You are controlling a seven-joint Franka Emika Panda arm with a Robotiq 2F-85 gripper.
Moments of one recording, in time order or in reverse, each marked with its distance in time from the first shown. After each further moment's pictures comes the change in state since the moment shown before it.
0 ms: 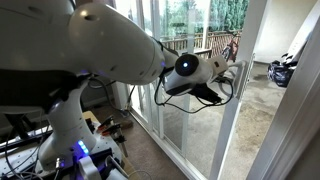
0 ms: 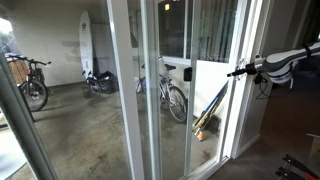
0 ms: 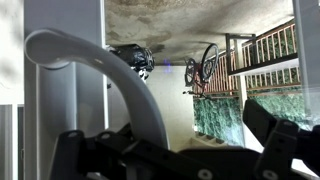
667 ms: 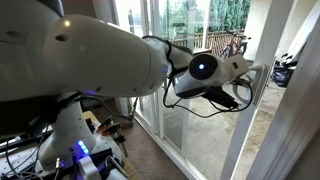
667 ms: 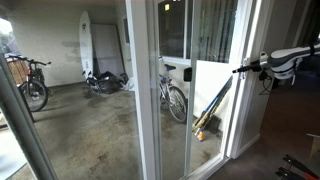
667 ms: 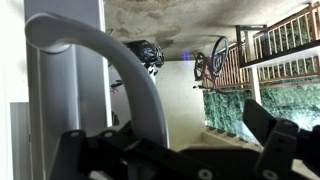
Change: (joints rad) arm -0.064 -0.083 0.035 0.114 -0.003 -0.121 -0.026
